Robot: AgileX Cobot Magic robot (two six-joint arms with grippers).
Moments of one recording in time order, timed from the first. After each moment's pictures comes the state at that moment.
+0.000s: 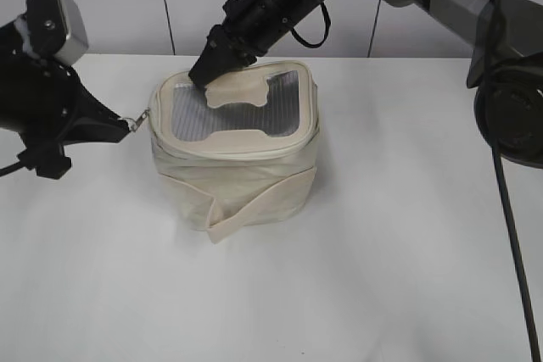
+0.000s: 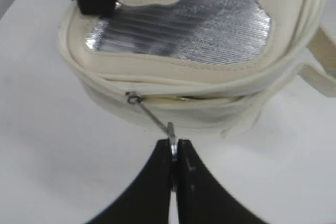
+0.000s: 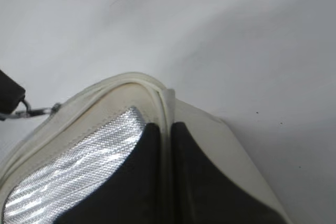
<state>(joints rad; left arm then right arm) -0.17 1.54 -0.87 -0.97 0.64 1.80 0.46 2.59 -2.48 0.82 1.22 -0.71</state>
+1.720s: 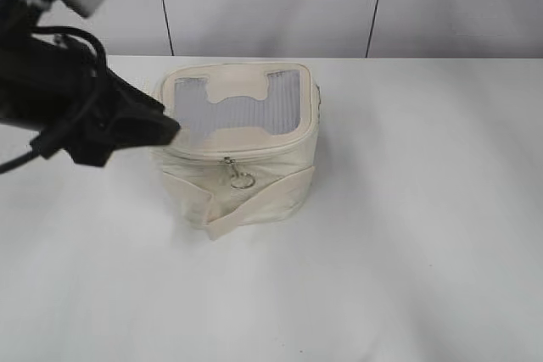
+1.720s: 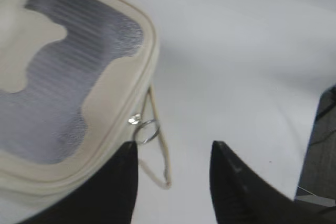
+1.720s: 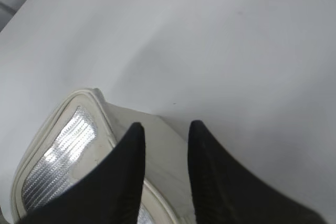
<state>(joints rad) -0.48 1.33 -0.79 -0.95 0.59 1.25 0.27 2.45 -2.48 0.79 1.22 -0.51</state>
